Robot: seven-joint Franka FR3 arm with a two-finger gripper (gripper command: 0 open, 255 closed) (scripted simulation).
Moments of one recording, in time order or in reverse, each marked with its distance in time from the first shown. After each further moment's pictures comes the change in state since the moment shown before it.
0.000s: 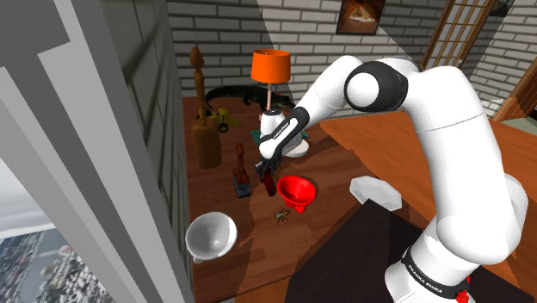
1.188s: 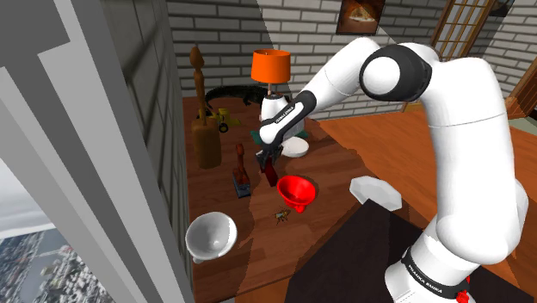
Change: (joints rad) arm -0.009 -0.130 0.010 -0.031 0.011 -0.099 -0.015
